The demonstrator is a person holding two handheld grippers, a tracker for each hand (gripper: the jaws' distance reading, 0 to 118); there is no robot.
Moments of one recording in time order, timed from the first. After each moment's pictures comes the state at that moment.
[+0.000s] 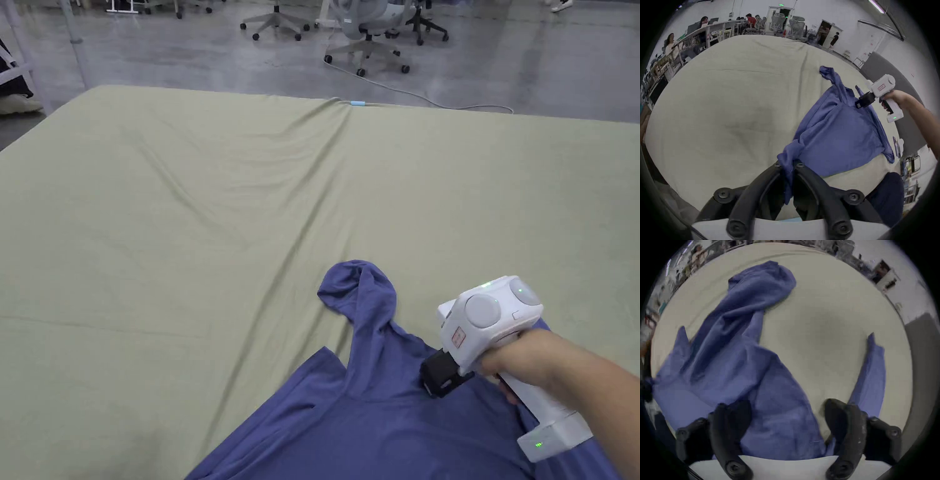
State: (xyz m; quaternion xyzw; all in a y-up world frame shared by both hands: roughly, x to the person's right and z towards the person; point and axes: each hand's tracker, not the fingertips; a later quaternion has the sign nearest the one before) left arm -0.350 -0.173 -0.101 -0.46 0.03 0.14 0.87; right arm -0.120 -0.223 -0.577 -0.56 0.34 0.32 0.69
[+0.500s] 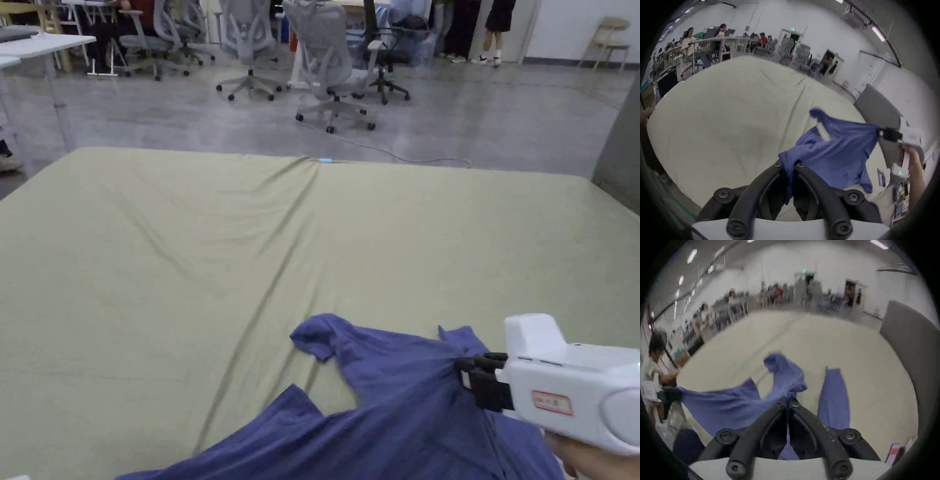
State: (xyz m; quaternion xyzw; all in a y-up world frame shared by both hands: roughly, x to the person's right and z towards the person) left arm -0.315 -0.087 -0.074 -0.31 0.06 0.21 0.92; right arm 0.036 -0.045 -0.419 -0.30 0.39 0.10 0.86
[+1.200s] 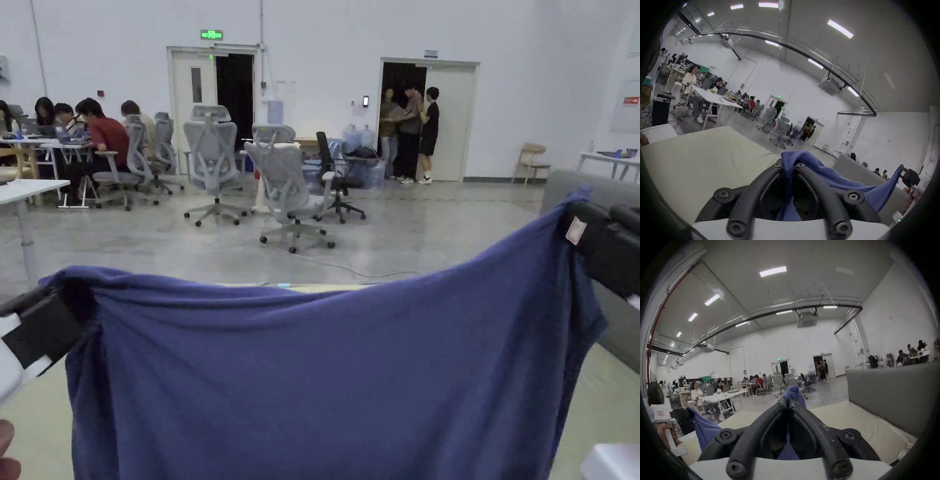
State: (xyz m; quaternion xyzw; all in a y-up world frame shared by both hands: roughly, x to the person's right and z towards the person) left arm -0.287 0.173 -0.158 0.02 0.05 0.24 0.97; right arm 0.122 0.217 -0.354 0.04 0.29 -0.07 0.95
